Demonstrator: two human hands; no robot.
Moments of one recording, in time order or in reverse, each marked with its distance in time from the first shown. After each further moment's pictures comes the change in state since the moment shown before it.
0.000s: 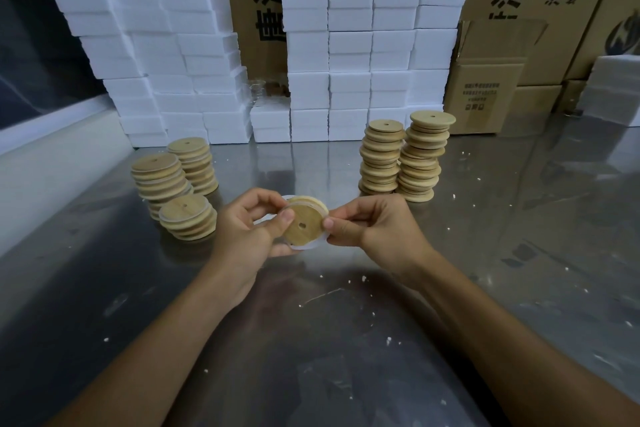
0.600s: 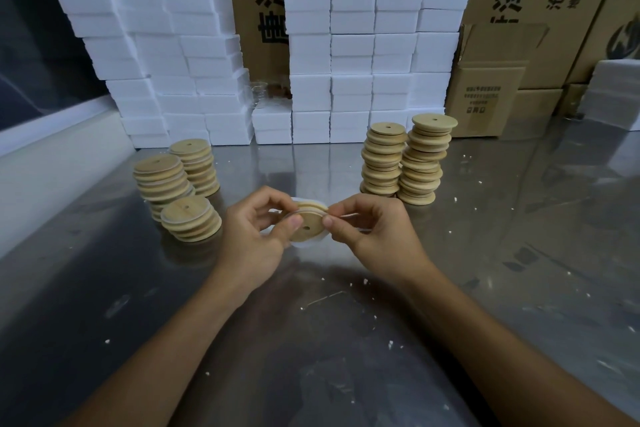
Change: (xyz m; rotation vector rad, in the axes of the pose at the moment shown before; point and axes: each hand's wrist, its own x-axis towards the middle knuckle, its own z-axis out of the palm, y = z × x) left_hand -0.001 0.000 0.001 0.280 -0.029 0.301; right_hand 0.002 0.010 0.003 -0.273 0.067 -0.213
